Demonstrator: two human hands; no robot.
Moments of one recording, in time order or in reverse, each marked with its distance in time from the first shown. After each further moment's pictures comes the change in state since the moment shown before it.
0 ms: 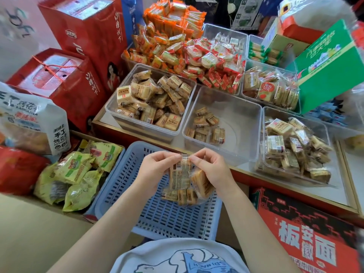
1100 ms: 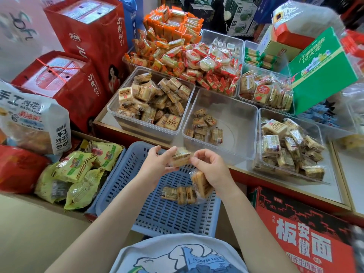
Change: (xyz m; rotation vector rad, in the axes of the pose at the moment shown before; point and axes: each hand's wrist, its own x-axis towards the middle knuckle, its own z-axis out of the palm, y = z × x) left_hand 0.007 0.001 0.001 0.070 0.091 -0.206; right_hand -0.015 0.003 0.006 -0.014 0.030 -0.005
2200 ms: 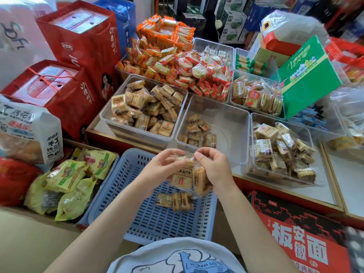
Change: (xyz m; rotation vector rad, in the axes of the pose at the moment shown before) left_hand -0.013 0.011 0.008 0.177 -0.322 0.212; right_hand 0.006 -0.016 -0.013 0.049 0.214 0.001
